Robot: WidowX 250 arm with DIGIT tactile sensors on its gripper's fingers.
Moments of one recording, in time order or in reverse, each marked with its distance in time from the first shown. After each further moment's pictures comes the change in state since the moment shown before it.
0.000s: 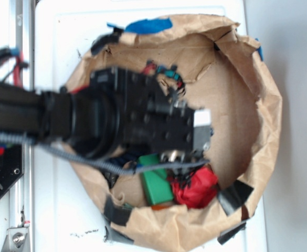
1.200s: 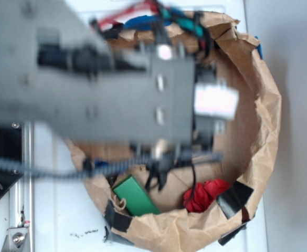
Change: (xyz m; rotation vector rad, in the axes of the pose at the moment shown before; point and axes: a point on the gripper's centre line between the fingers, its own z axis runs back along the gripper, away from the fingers) arm 0.008 0.039 0.136 0.081 -0.062 -0.310
